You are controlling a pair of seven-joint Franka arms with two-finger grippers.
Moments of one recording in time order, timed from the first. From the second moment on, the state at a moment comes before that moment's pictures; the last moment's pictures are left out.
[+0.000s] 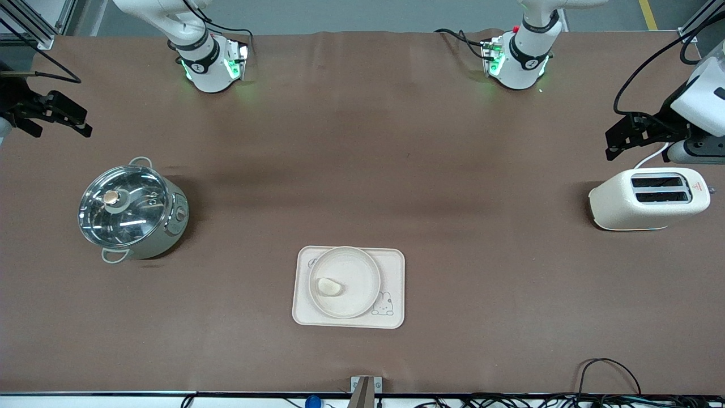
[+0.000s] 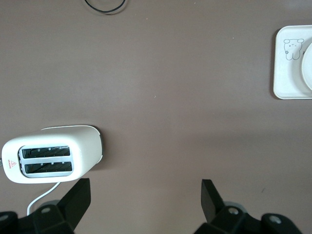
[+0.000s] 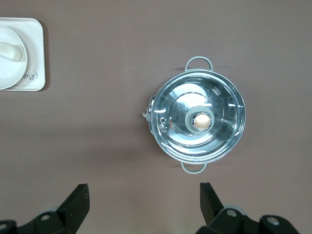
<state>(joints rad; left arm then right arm) -0.05 0.04 -0.08 -1.47 0.04 1.56 -0.06 0.12 -0.15 -0.14 -1.70 -0.01 1.57 0.00</state>
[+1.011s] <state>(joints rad) -0.05 0.04 -0.08 -1.47 0.04 1.56 -0.06 0.18 0.30 -0.06 -1.45 0.05 1.77 0.07</state>
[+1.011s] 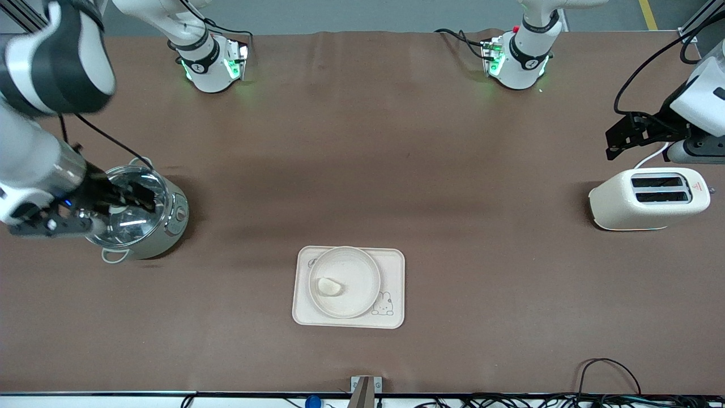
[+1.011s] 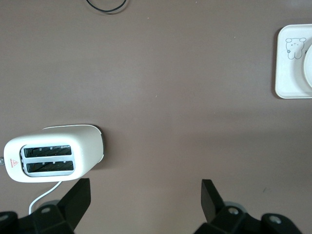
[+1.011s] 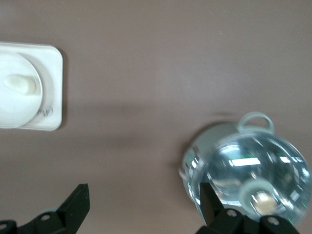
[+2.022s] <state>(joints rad) -0.05 0.04 -0.08 -1.47 0.04 1.56 -0.06 0.35 0.81 -0.01 -1.39 0.32 2.28 0.12</state>
